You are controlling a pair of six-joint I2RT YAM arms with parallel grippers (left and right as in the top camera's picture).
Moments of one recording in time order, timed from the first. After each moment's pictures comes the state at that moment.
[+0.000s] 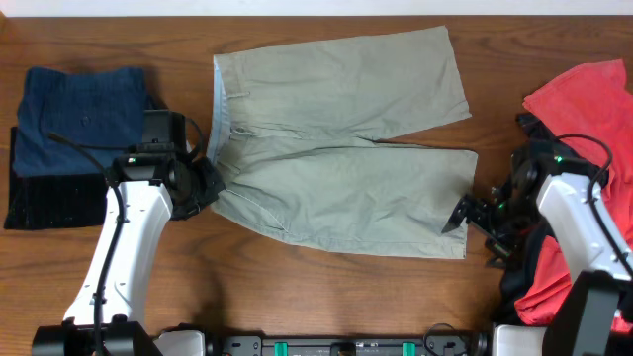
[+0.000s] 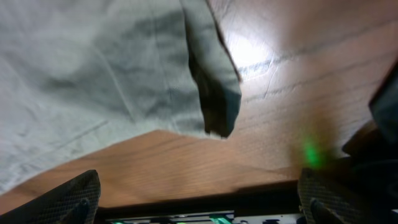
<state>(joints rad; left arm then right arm) 0.03 1.41 1.02 -0.94 0.12 -0.54 -0.14 1.51 0.92 -1.21 -0.30 0.46</state>
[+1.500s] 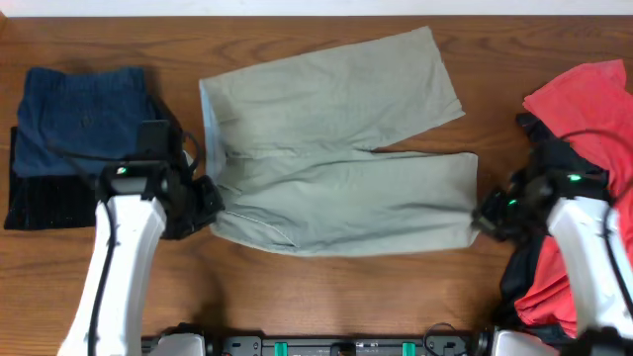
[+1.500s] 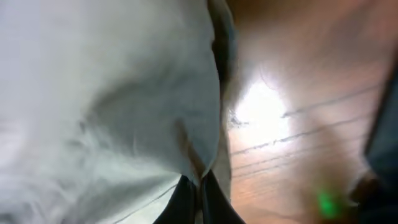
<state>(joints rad) 0.03 1.29 1.06 -1.20 0.17 -0.43 -0.19 1.34 0.94 -1.09 -0.28 0.48</state>
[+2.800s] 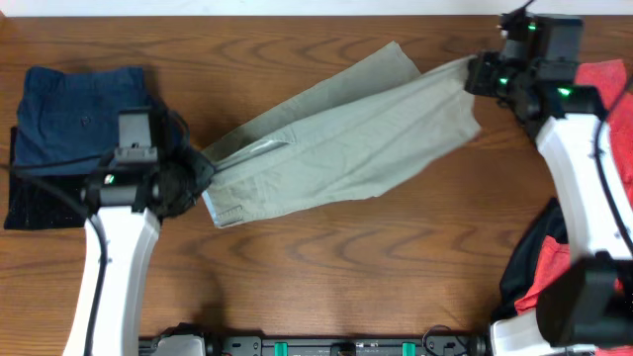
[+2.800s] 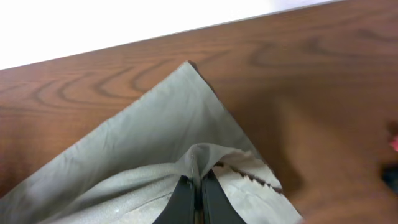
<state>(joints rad) 0.03 1.29 1.11 -0.96 0.10 -0.83 -0.01 1.70 1.45 -0.49 -0.24 0.22</state>
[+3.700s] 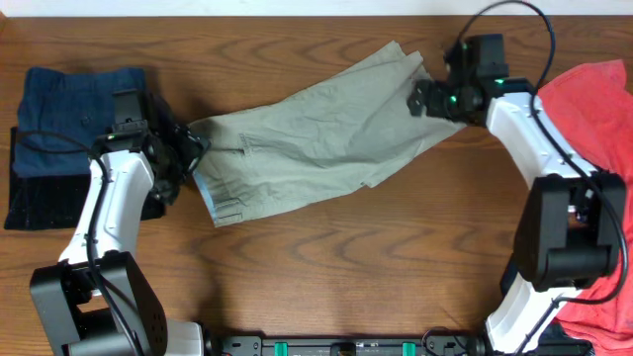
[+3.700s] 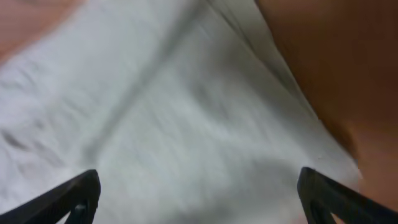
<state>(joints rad) 0.17 1.61 1.11 -0.78 0.16 -0.77 0.05 1.95 1.46 -0.66 -0.22 0.22</state>
